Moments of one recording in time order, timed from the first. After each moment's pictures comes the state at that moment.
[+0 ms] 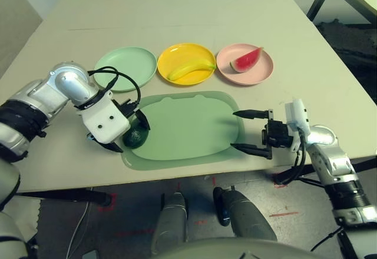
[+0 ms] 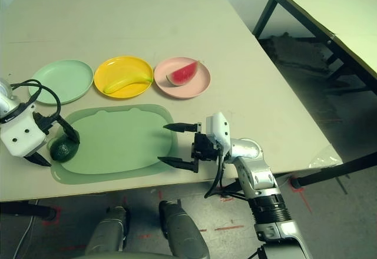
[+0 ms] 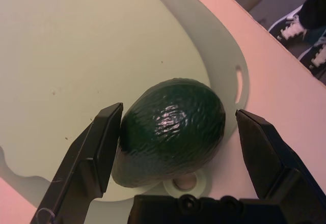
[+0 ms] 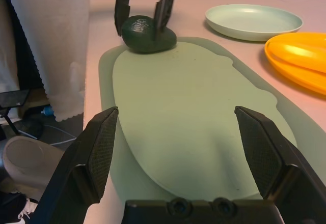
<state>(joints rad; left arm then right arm) -1.03 1.20 -0.96 0.51 -0.35 -0.76 -1.61 -0.26 -0.47 0.09 0.05 0.42 -0.03 1.29</state>
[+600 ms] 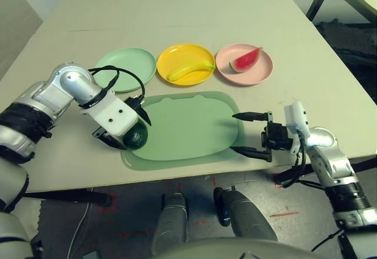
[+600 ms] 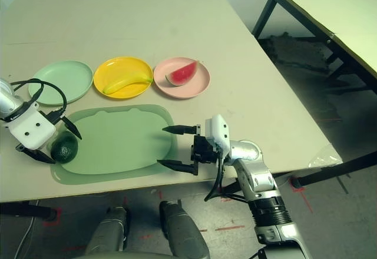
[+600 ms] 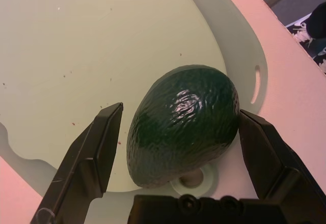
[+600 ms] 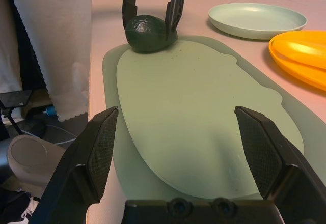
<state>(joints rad) -0.97 1.17 -0.85 0.48 -0.27 -0.70 -1.61 -0.26 -0.47 0.09 0.04 0.42 -0.03 1.30</state>
